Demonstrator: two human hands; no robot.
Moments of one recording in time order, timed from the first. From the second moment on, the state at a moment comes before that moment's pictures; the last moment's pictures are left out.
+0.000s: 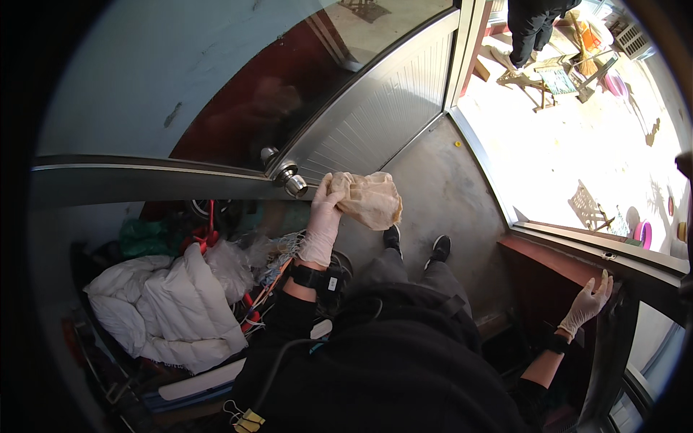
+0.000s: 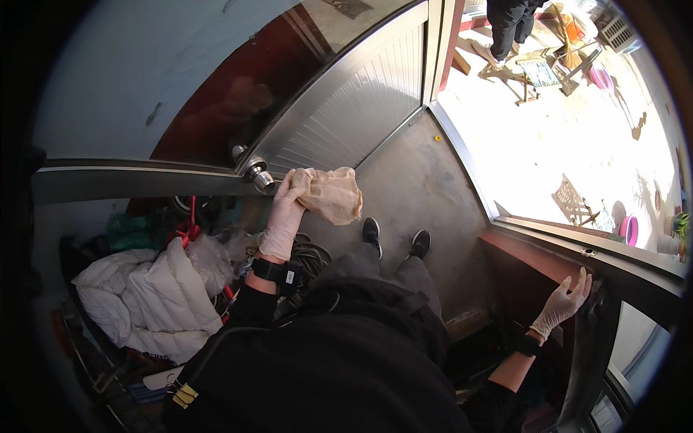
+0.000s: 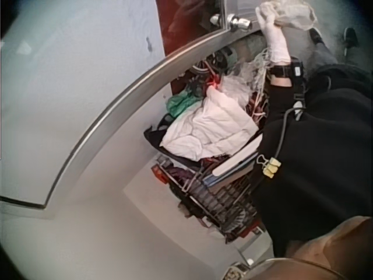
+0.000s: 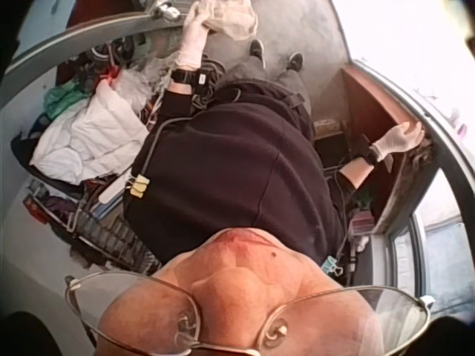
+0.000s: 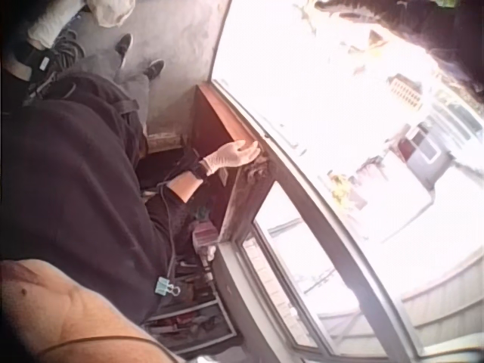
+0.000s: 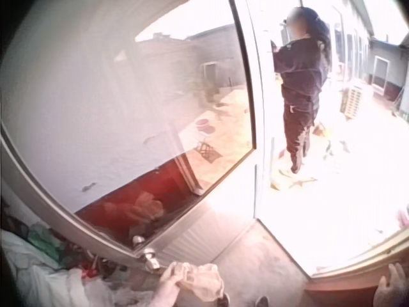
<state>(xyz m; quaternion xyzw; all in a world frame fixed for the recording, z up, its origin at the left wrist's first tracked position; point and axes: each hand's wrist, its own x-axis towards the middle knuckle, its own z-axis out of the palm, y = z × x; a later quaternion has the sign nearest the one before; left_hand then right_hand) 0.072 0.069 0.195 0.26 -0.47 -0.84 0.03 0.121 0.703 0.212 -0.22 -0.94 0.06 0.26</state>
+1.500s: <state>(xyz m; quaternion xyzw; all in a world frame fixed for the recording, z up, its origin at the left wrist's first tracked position) 0.106 0.018 0.175 0.34 -0.52 -0.76 -0.19 -0.002 0.321 0.126 -0.19 -0.47 0.76 -0.42</state>
